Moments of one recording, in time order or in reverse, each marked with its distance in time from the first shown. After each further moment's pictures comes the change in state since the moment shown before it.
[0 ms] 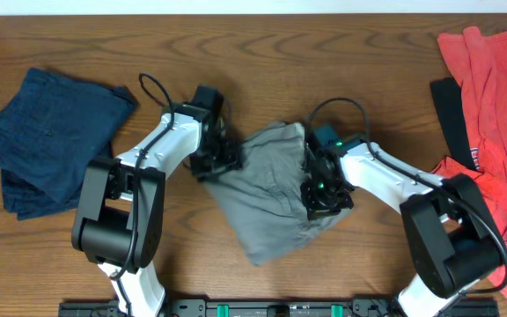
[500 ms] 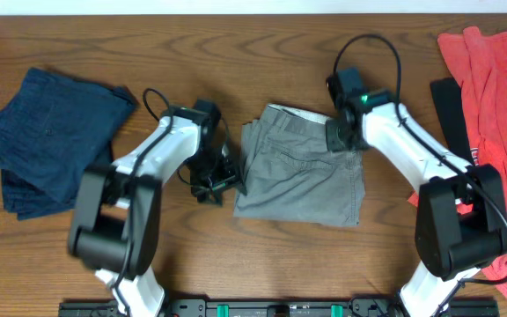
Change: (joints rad) left arm -0.002 -0.095 -0.025 -0.116 0.175 0.060; right arm -0.140 0.064 0.375 -0.048 0.423 -0.016
